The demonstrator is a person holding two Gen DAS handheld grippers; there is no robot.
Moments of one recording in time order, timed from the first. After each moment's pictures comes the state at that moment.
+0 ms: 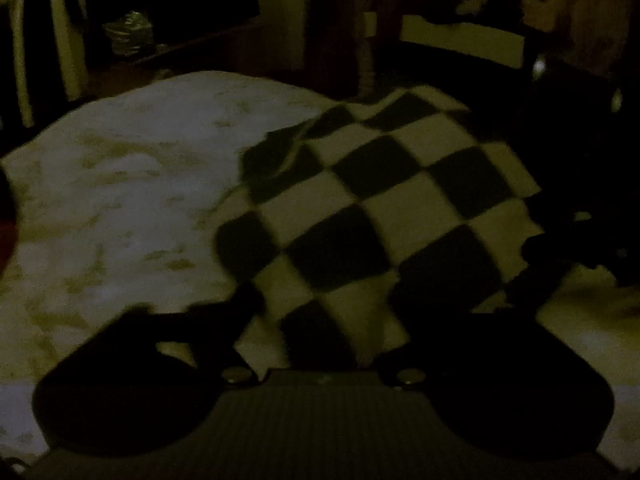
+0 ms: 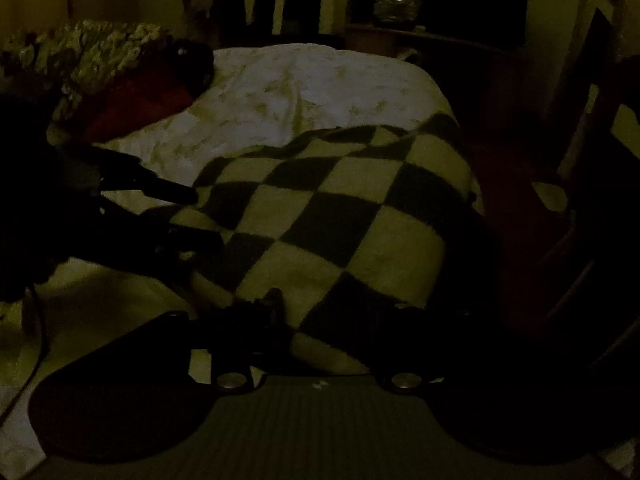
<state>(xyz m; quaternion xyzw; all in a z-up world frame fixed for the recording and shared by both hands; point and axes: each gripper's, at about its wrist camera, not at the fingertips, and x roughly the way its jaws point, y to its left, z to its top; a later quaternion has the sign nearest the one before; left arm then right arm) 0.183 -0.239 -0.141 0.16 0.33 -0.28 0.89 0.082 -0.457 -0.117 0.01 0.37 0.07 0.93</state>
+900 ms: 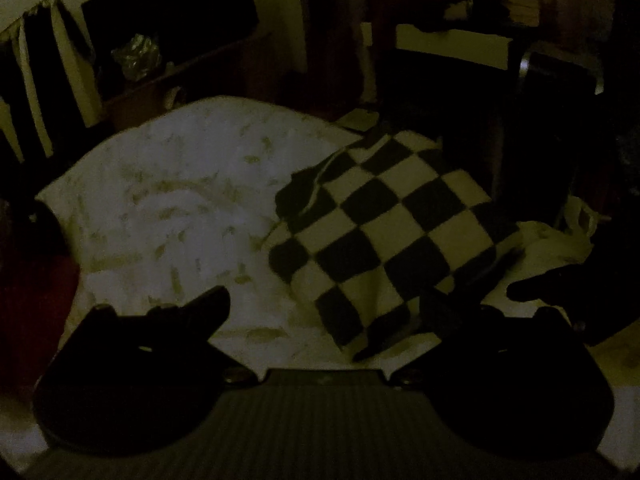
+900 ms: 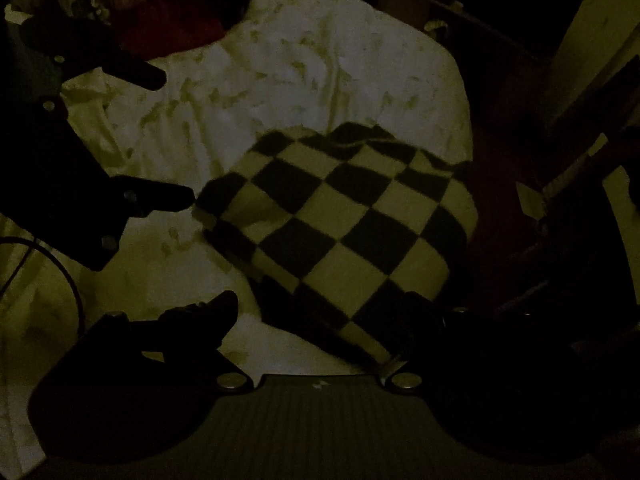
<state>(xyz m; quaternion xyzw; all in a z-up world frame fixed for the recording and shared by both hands) 0.126 -0.214 -0.036 0.21 0.33 -0.27 0.88 0.084 -0.379 -0.043 -0.14 0.47 0.06 0.87</state>
